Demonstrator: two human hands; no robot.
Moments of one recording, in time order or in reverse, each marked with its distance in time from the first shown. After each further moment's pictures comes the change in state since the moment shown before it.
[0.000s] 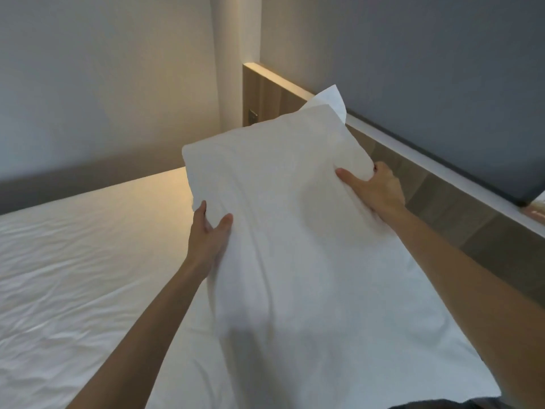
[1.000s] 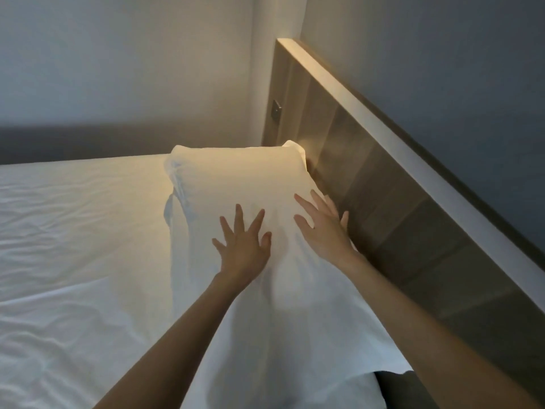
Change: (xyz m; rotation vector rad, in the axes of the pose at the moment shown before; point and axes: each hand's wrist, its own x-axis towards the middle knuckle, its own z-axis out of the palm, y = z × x) left_hand 0.188 -0.059 0.261 0.903 -0.044 -0.029; right_hand 0.252 0.083 0.187 -0.364 -0.473 -0.593
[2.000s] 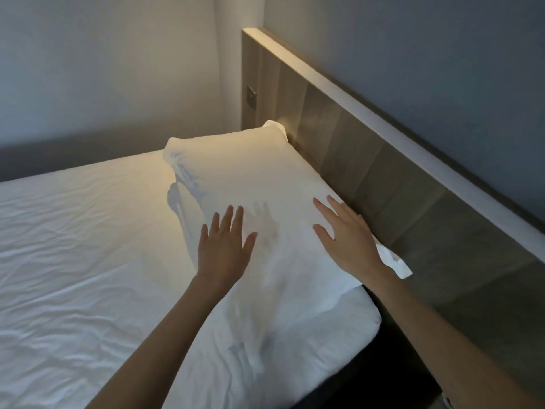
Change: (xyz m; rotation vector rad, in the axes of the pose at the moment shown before) left_hand -0.142 -0.066 -0.076 0.317 0.054 0.282; right_hand -0.202 -0.057 -0.029 -0.055 0.130 0.095
